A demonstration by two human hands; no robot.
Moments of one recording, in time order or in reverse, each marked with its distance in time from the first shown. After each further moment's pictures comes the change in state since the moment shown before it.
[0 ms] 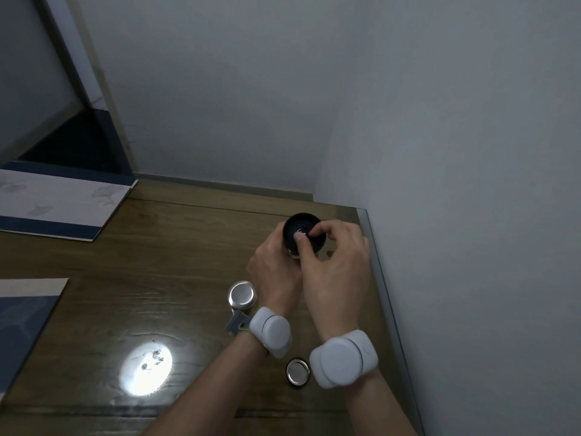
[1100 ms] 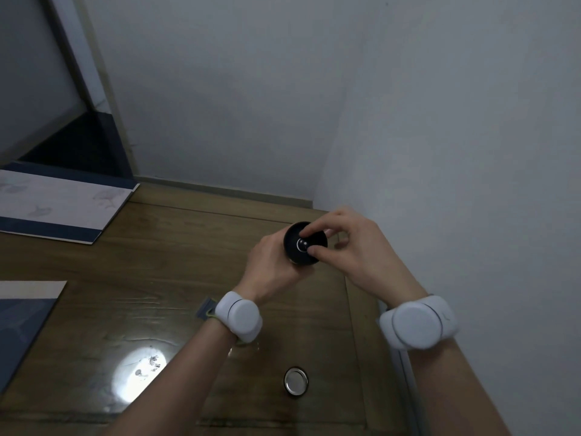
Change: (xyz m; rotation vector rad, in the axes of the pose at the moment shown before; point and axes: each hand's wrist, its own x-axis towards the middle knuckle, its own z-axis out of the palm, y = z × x) left_hand 0.036 -0.002 -0.024 0.130 -0.437 0.038; right_hand 0.073 0.008 -0.038 -0.012 -0.650 -0.252
